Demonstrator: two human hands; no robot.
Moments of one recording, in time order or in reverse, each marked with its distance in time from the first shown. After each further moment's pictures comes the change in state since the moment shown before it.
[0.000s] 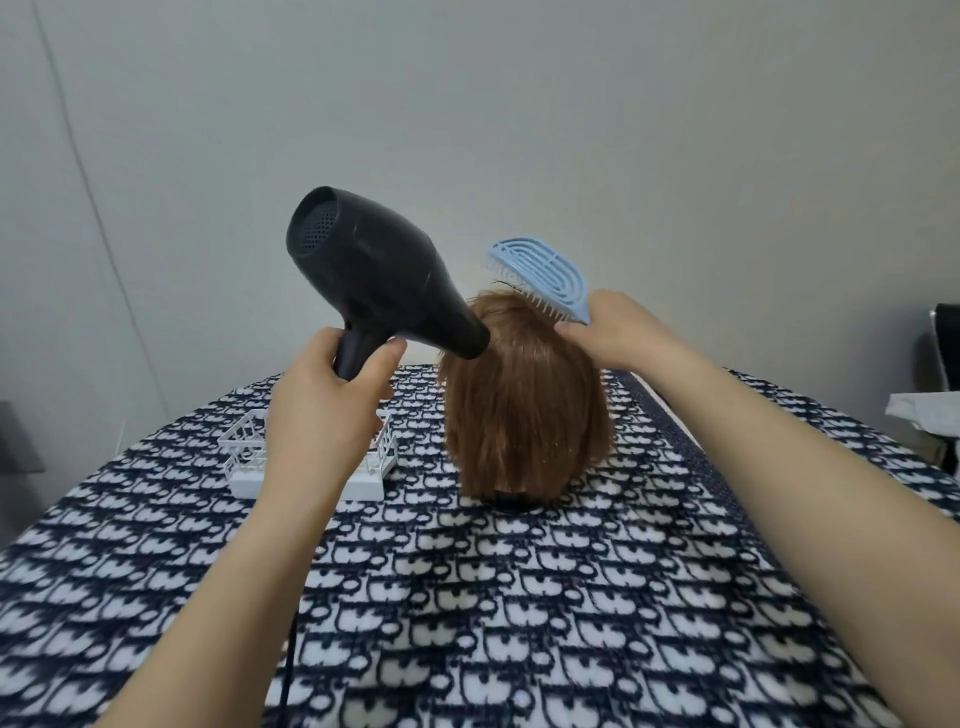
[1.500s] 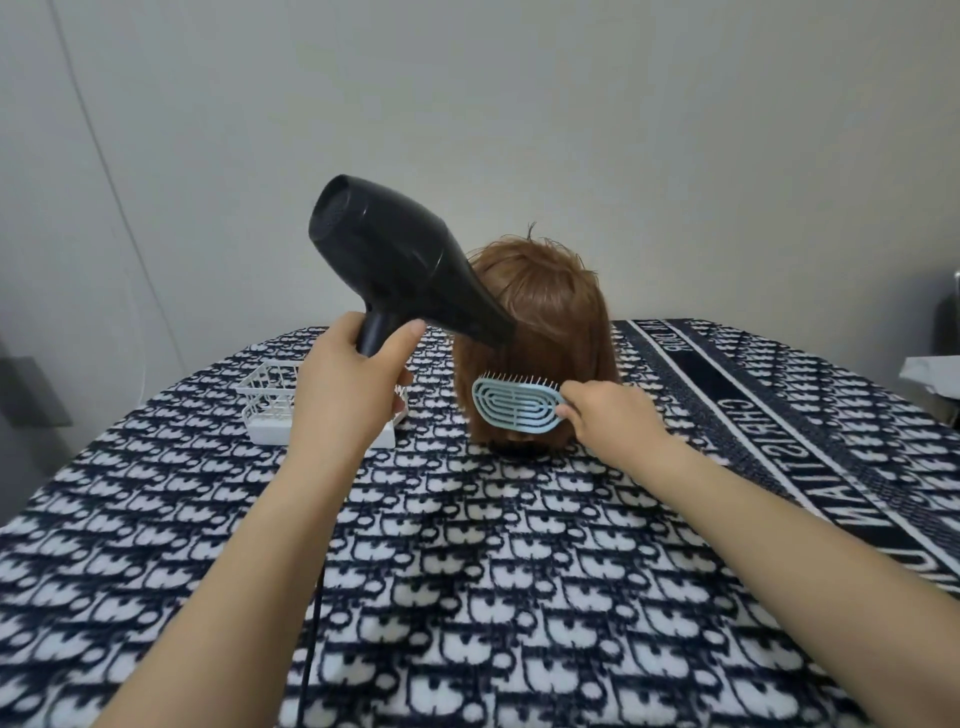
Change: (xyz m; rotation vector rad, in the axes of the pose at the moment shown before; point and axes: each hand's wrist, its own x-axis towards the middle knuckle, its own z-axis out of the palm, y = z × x) left_hand -0.025 -0.016 0.002 -0.120 -0.086 -0.129; right_hand -0.085 0.053 0.121 -0.261 0.087 -0.340
